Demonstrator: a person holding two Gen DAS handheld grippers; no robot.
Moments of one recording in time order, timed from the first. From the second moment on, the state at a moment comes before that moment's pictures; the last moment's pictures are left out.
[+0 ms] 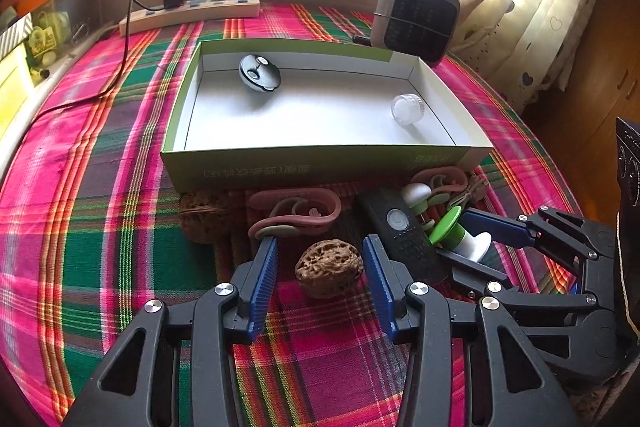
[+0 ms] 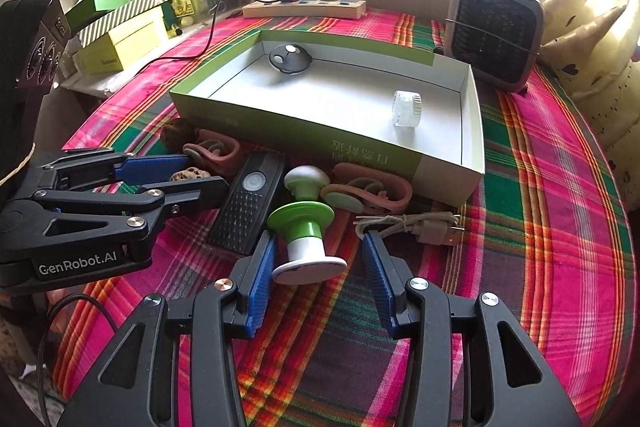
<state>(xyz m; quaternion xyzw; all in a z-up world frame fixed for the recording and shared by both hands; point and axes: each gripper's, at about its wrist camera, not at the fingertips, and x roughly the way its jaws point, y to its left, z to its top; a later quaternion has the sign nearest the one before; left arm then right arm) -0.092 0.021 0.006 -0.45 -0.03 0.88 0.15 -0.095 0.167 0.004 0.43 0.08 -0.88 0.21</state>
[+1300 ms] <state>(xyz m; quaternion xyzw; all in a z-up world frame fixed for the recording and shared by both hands) -0.085 0.018 0.008 -0.44 -0.02 0.88 0.14 -0.093 0.171 0.004 0.42 0.08 -0.88 0.21</state>
